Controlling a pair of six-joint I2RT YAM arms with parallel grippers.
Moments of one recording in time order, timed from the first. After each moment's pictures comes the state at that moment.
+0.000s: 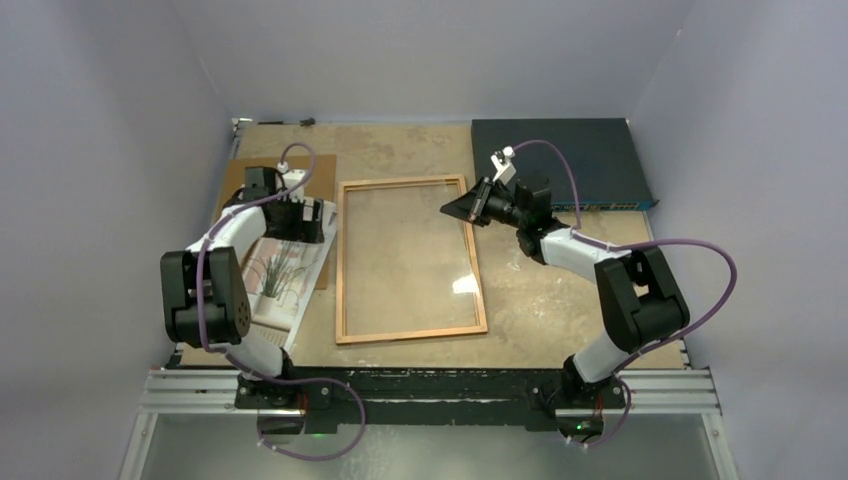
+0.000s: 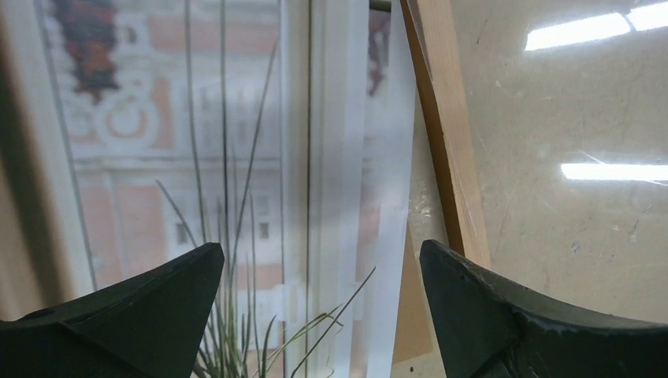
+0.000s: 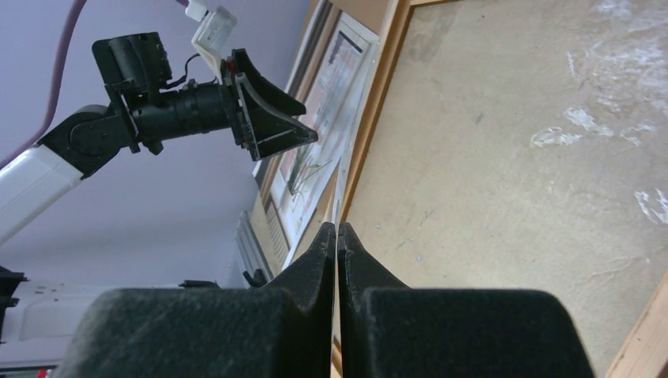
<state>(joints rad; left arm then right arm) 0.12 1.58 1.01 -0.45 0.27 0.18 0.36 1.60 0.83 0.54 -0.65 0.90</state>
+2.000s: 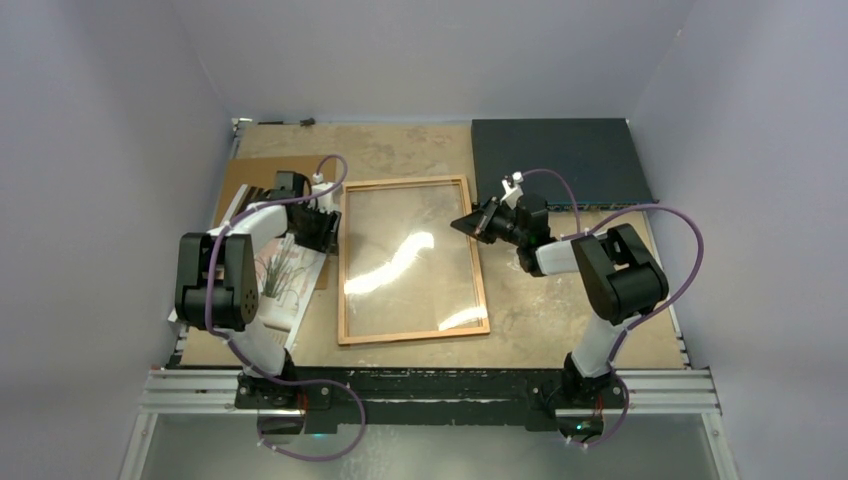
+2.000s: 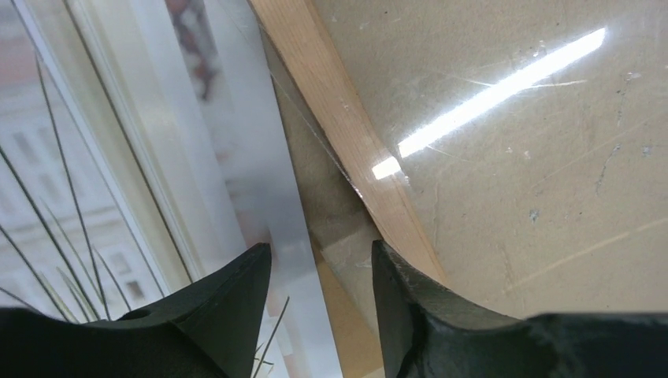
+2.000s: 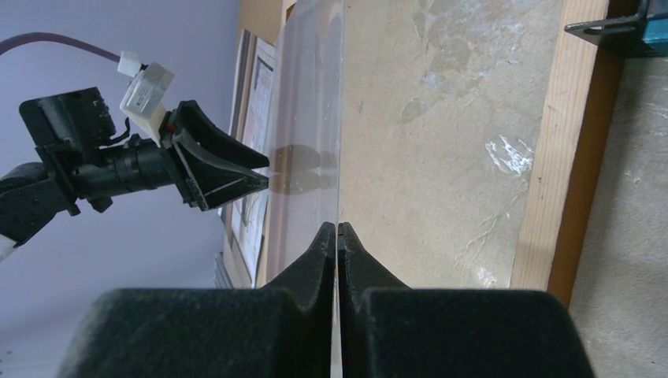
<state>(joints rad) -0.03 1.70 1.02 -0.49 0.34 0.25 0.31 1.78 0.68 0.76 -0.54 0.97</state>
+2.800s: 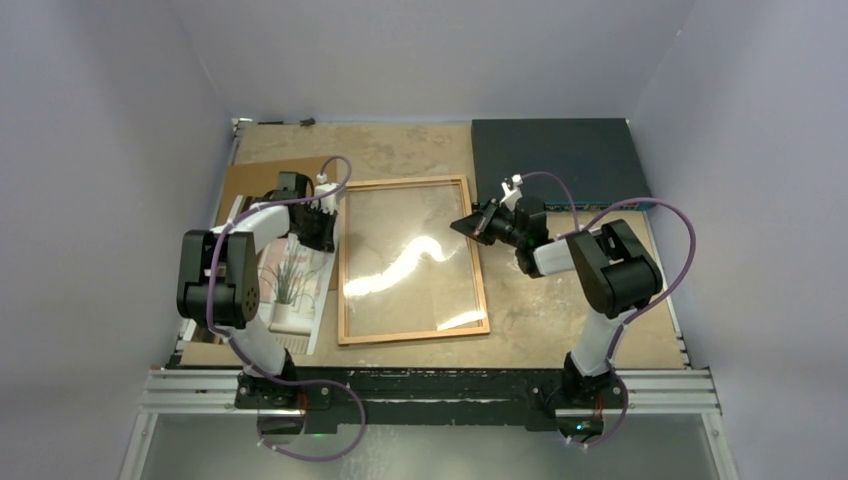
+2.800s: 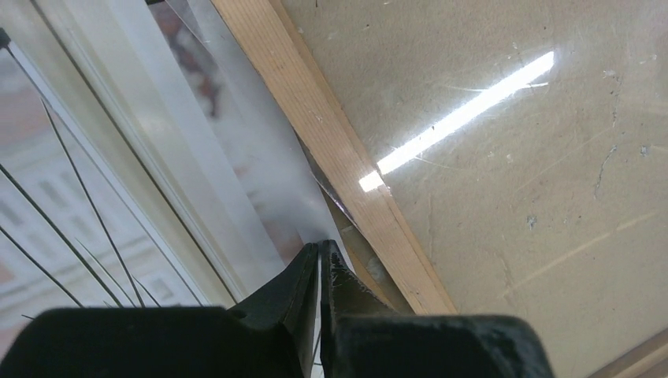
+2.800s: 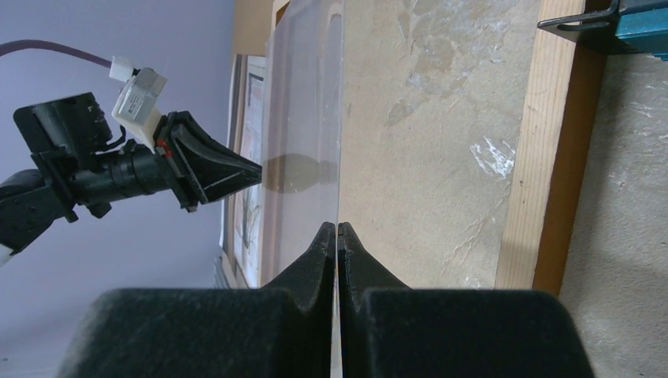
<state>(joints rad) -0.04 1.72 1.01 -0.46 0.36 0.27 0.31 1.83 0.68 0.82 -0.54 0.99</state>
